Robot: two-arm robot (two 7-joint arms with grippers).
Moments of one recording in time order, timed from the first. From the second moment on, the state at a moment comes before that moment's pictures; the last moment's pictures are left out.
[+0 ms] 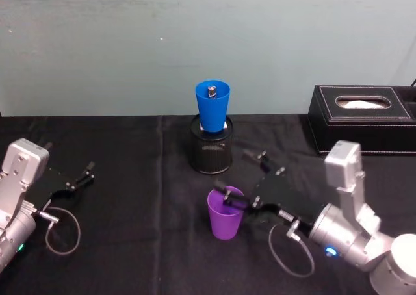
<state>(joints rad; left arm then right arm) -0.20 0.60 0.45 -1.41 -0.25 -0.12 0.03 0.21 0.42 -0.41 -1.42 0.40 -0.25 0.57</state>
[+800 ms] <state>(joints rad) -0.20 0.60 0.45 -1.41 -0.25 -0.12 0.03 0.00 0.33 -0.23 -1.53 0.15 -0.15 0.06</state>
